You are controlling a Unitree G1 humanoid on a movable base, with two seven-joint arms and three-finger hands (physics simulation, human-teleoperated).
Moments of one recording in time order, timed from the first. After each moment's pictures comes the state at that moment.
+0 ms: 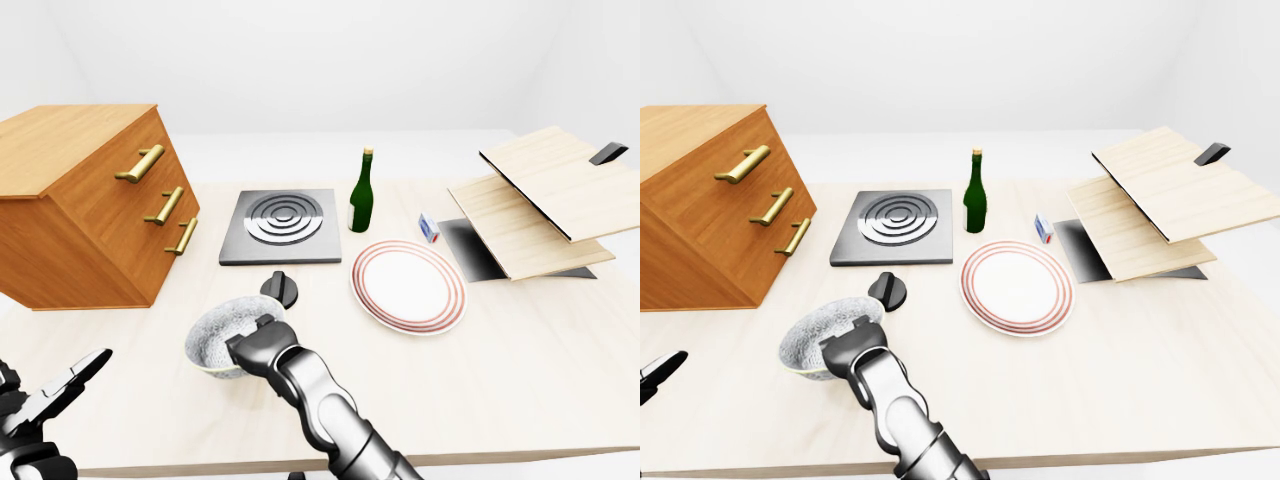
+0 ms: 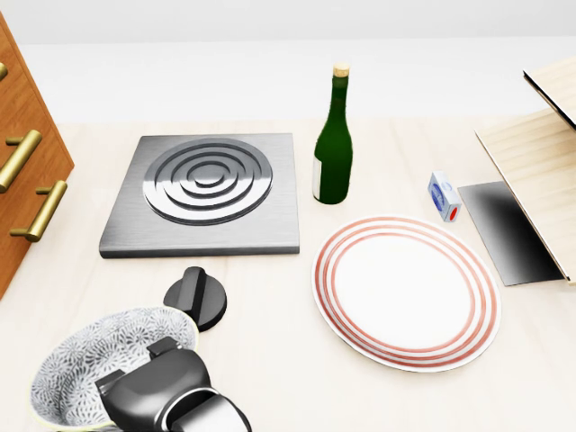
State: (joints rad) left arm 0.21 0.05 0.80 -0.35 -0.39 0.09 0.10; right arm -0.22 0.35 0.62 0.22 -1.53 0.09 0.70
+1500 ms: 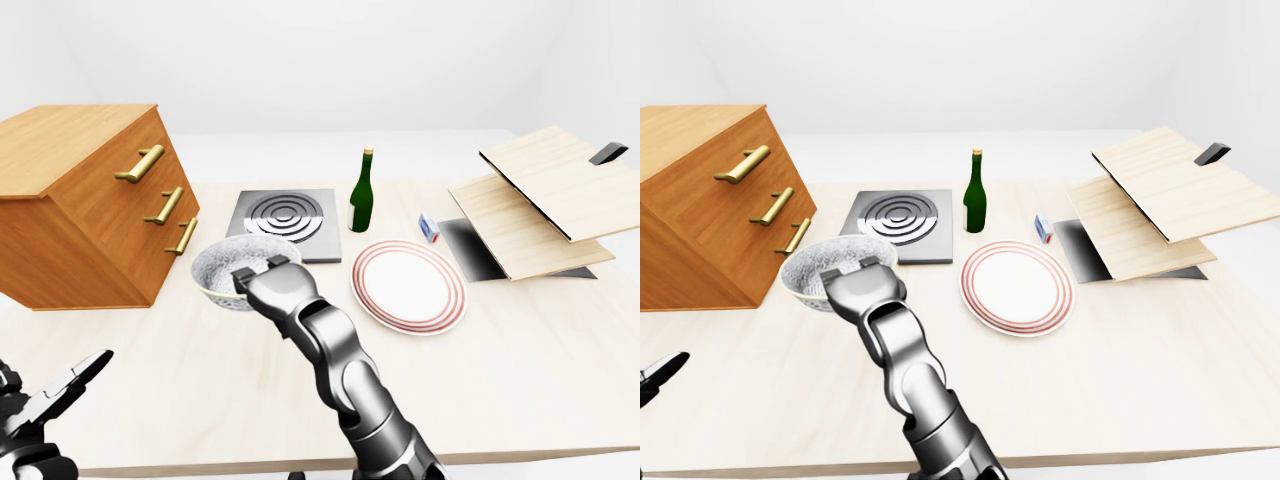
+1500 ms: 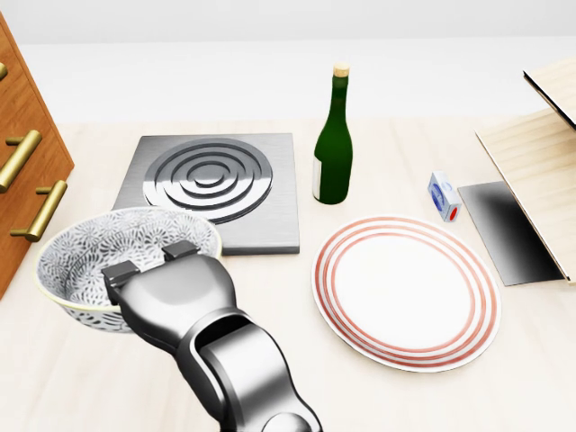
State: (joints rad) left arm 0.21 0.05 0.80 -0.34 -0.39 0.09 0.10; right arm -0.35 0.35 0.48 -0.02 -1.53 0.09 0.70
